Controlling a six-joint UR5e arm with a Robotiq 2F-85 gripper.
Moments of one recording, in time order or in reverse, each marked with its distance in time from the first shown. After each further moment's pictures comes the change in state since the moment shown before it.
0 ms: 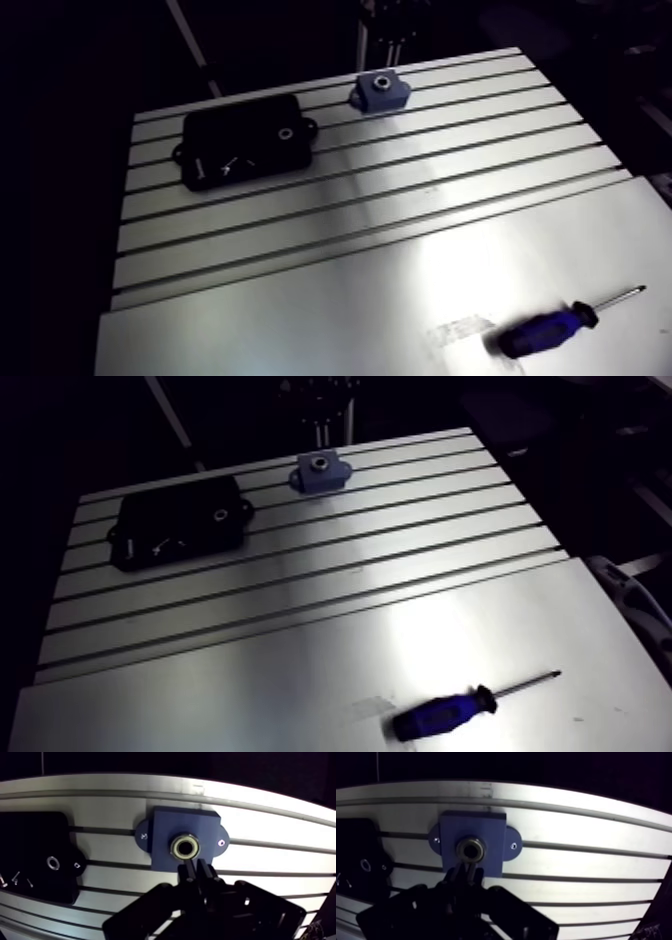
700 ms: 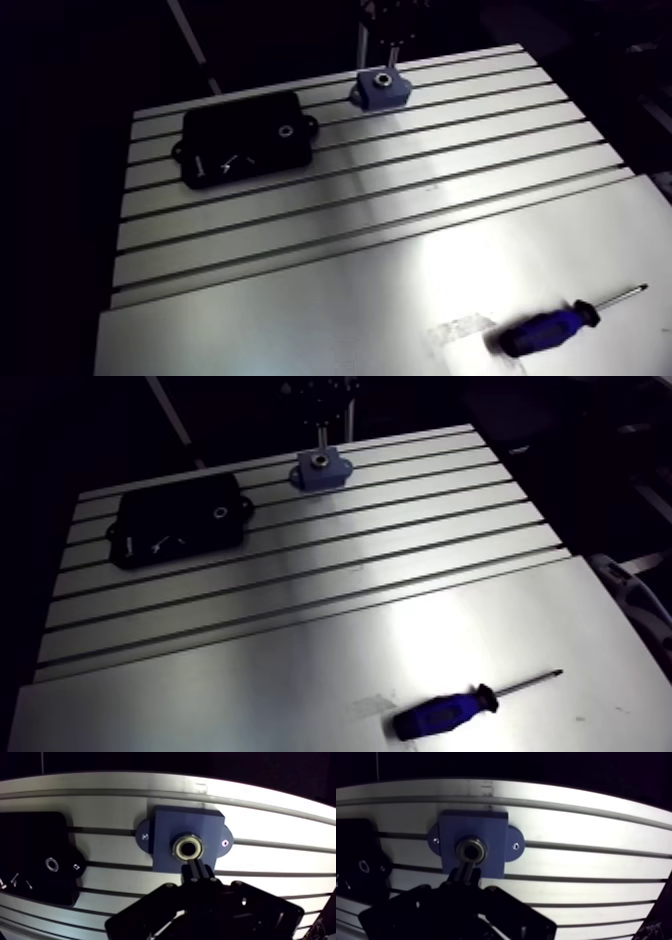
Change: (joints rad) arm 0.001 0.007 0.007 -0.004 0.000 0.009
